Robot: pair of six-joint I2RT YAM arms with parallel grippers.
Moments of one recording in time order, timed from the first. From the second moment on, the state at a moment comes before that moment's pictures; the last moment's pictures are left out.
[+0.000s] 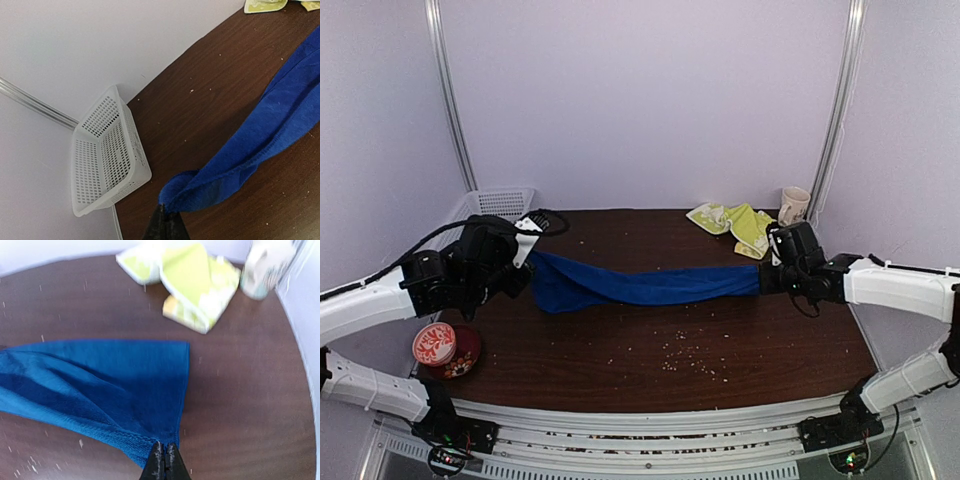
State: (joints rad) left arm -0.86 1.07 0.91 -0.43 -0.72 0.23; right arm 0.52 1.30 0.80 -0.20 0.37 0.30
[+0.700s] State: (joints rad) left arm -0.86 1.04 0.87 -0.46 -0.31 0.25; right arm 0.54 1.25 0.70 -0.31 0.24 0.39
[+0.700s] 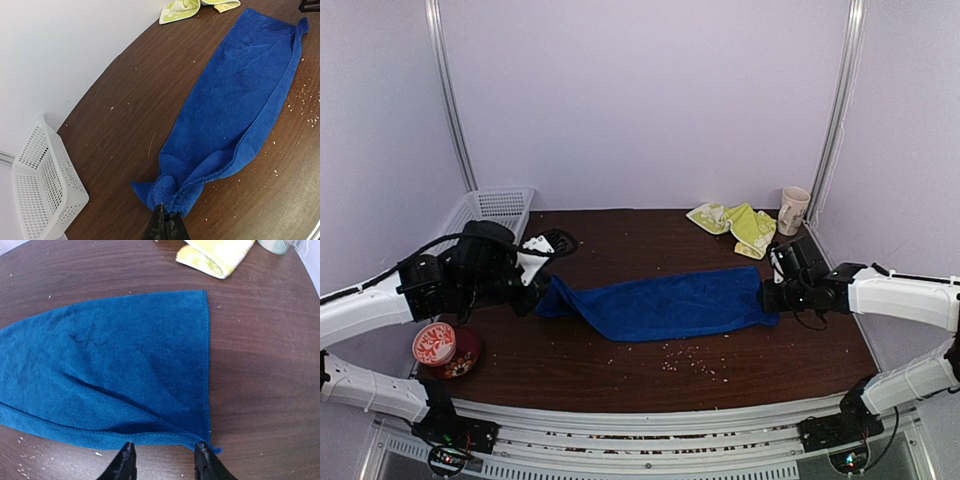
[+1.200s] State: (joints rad) left arm -0.86 1.07 0.87 -0.49 -0.29 0.26; right arm 0.63 1.31 0.80 -0.27 0.05 0.25
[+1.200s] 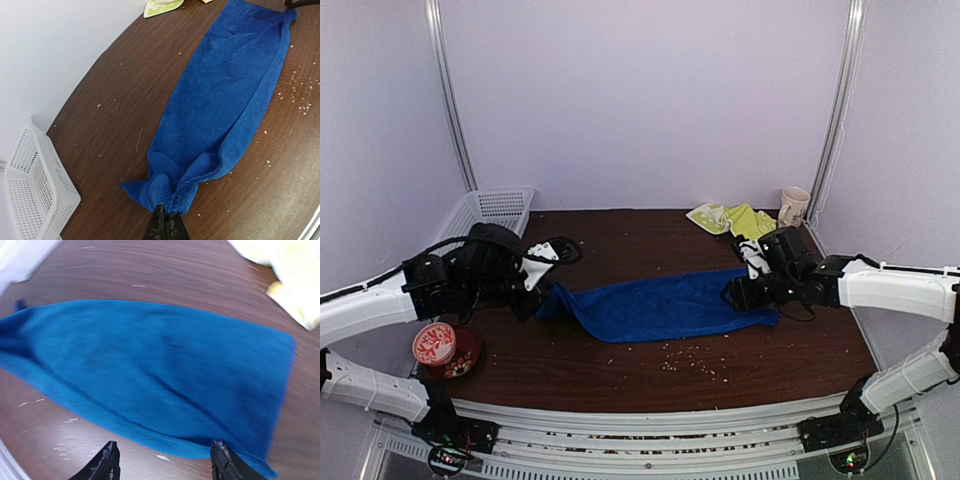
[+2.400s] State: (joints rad) left arm -0.86 0.99 0.85 -0.47 -0.06 0.31; right arm 1.07 1.90 1.12 0.61 -0.30 -0.20
